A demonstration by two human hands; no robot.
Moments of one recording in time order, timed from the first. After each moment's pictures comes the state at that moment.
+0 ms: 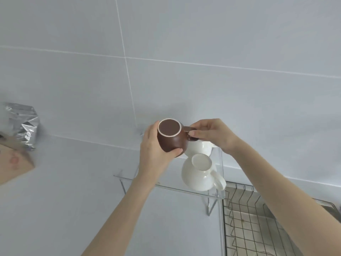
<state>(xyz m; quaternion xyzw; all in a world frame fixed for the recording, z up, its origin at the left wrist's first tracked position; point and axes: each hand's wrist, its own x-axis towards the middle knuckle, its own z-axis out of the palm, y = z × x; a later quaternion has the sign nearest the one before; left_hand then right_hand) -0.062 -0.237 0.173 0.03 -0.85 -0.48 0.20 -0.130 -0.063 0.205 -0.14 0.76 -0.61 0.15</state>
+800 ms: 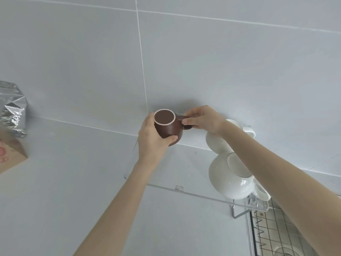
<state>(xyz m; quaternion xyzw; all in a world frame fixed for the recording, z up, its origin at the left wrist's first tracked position) -0.149 -0.310 0.099 0.10 -0.86 -0.47 0.15 -0.223 -0.155 0.142 -0.07 0.81 -0.54 0.22</state>
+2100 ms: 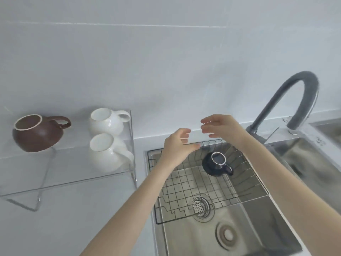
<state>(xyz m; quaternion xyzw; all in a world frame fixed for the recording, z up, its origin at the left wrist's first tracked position) -0.039 0.009 0.127 -0.13 -0.78 -0.58 -0.17 -0.018 0.167 0.172 0.16 0.84 -0.52 0.02</state>
